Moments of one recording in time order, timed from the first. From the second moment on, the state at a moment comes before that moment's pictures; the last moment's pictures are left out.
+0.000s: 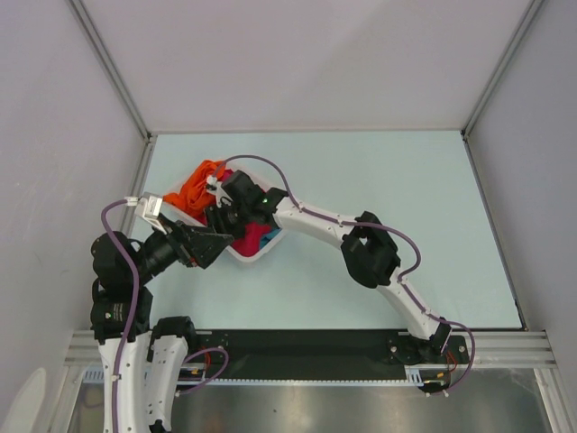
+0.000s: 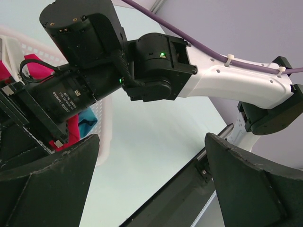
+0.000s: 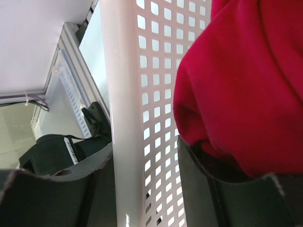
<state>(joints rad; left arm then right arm) 0.10 0.45 0.83 -0.54 0.84 -0.51 0.99 2.35 2.08 -0.44 -0.51 0.56</state>
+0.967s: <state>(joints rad) 0.10 0.45 0.85 -0.58 0.81 -0.49 0.88 2.30 1.94 -0.45 -0.32 0.58</state>
